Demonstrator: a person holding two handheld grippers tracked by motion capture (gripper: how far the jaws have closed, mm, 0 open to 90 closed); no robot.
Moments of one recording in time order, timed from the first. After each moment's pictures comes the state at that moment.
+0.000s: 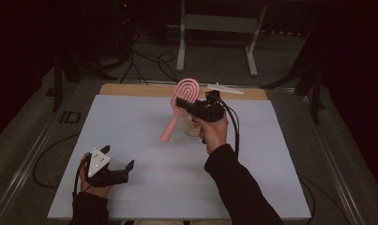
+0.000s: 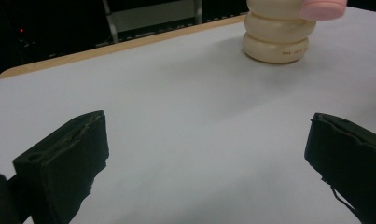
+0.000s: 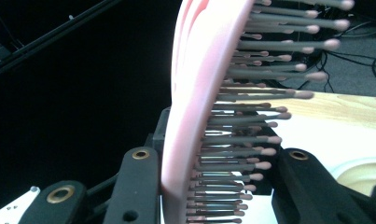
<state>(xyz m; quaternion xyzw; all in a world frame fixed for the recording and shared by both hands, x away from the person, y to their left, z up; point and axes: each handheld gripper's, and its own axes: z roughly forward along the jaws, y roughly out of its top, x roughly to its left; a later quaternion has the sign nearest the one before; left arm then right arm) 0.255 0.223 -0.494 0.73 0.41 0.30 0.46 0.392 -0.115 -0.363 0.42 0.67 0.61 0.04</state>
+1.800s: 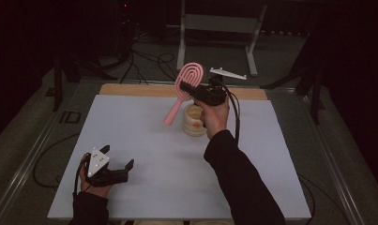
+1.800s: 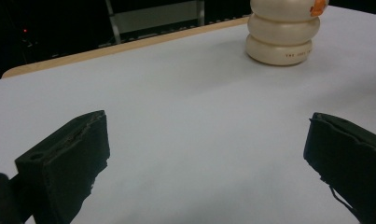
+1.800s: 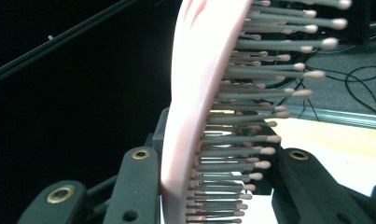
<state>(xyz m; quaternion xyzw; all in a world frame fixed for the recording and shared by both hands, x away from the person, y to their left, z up) 0.256 0.224 -0.495 0.72 0.42 0.30 0.46 0.428 -0.119 -0.343 0.44 0.66 0.61 0.07</state>
